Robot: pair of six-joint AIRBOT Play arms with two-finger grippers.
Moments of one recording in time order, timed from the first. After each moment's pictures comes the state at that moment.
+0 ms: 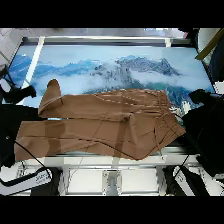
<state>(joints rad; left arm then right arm) 0.27 -1.28 1.18 1.64 -0.94 -1.68 -0.47 -0.83 0.96 -1.10 1.06 1.19</state>
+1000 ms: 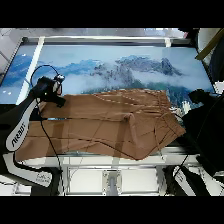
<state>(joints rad) -0.09 -1.62 1.26 1.99 -1.08 -1.53 -0.47 -0.86 0.96 -1.10 1.05 1.18</state>
